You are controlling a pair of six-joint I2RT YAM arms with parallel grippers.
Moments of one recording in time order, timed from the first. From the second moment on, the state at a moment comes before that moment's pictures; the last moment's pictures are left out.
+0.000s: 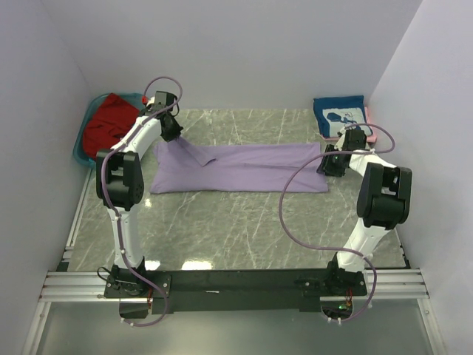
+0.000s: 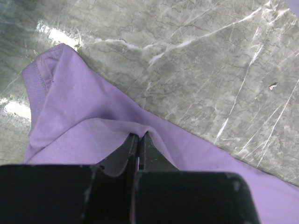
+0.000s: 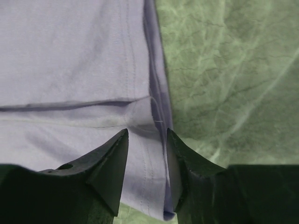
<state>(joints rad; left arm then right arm) -0.15 2.13 1.81 -0.60 -0.18 -0.74 -0.19 1.85 1.15 -0.32 -0.25 0.15</state>
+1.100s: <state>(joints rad) -0.14 2.15 1.81 -0.61 -0.19 -0.74 -0.24 1.90 1.23 -0.26 -0.34 0.20</state>
